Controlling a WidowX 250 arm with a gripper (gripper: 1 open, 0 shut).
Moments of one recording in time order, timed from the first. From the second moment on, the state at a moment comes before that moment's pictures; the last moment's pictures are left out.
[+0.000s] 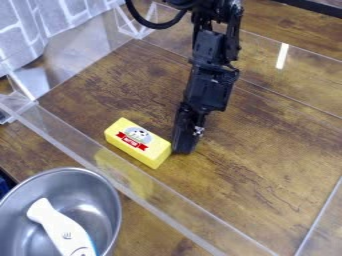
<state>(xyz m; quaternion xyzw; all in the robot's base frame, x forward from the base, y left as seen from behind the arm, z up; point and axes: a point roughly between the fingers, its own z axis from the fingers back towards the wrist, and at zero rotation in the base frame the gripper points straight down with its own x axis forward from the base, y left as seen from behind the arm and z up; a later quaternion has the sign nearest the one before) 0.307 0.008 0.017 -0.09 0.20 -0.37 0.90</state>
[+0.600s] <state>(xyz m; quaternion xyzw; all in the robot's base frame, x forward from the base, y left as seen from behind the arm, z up) 0.303 0.011 0.018 -0.10 0.21 -0.36 0.91</state>
